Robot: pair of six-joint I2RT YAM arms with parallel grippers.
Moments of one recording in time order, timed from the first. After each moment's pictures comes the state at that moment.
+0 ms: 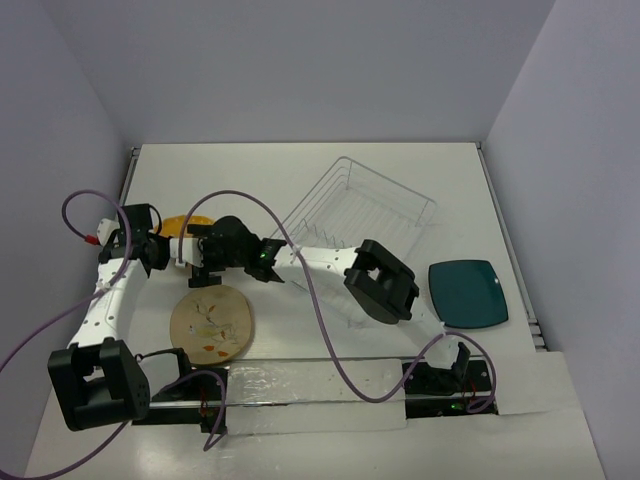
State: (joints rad) left arm 0.13 1.15 0.81 -0.58 -0.23 -1.07; right arm 1.10 2.26 1.75 0.16 -0.24 -0.64
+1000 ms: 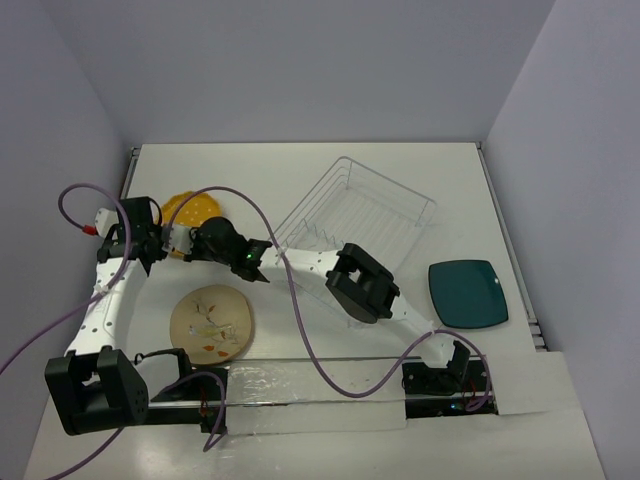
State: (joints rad) left arm 0.09 1.12 0.86 -0.57 -0.25 -1.07; right arm 1.10 2.44 1.97 0.20 0.05 -0.56
